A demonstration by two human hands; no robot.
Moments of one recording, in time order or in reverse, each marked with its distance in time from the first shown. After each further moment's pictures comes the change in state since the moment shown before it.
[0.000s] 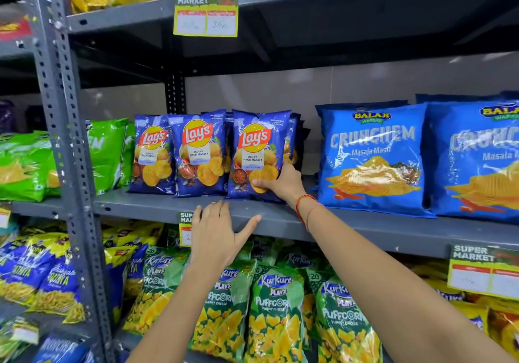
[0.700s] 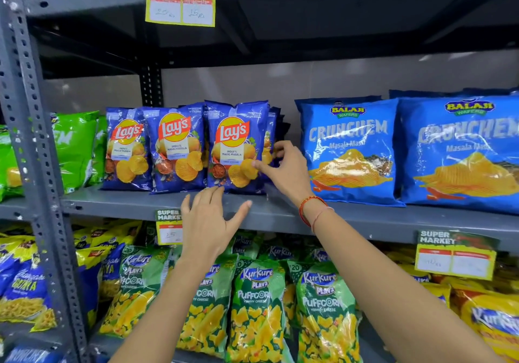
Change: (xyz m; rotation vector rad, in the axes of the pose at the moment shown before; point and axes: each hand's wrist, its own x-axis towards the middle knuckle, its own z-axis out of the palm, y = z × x) left_hand 0.006 0.023 -0.004 -0.161 0.152 0.063; right_hand -0.031 -0.007 -0.046 -0.189 0.251 -0.254
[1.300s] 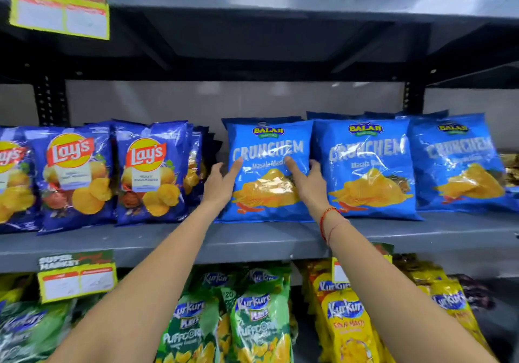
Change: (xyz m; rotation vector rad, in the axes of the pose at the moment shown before) left_hand 0.116 0.144 0.065 -0.949 -0.351 -0.292; right_hand 0.015 0.078 -0.147 0.182 0.275 0.397
